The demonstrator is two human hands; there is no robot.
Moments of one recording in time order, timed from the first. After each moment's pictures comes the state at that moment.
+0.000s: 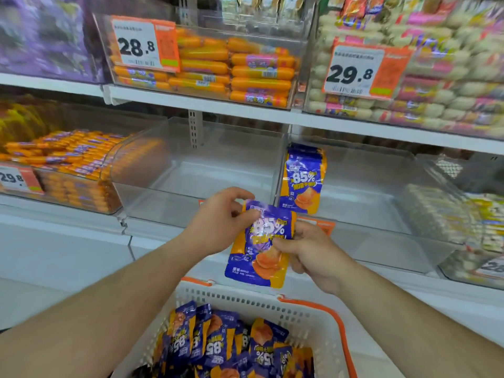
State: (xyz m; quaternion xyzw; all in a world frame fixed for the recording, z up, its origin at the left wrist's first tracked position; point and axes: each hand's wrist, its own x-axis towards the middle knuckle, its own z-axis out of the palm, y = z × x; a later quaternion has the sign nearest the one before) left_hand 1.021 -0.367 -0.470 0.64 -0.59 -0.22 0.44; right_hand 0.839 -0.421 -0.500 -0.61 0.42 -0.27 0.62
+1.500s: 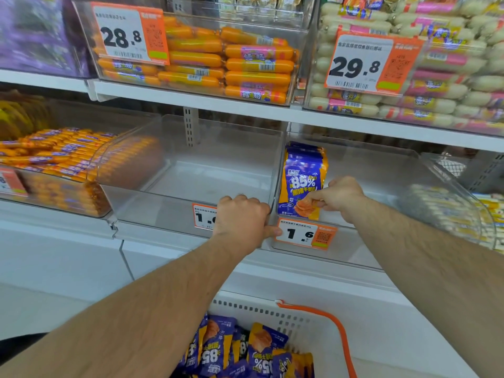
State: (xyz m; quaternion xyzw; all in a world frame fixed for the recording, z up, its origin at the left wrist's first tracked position) left_hand 0.992 -0.425 -0.492 0.73 -0.67 0.16 0.02; right_hand 0.826 -0.557 -0.468 -0.61 0.65 -0.28 0.36
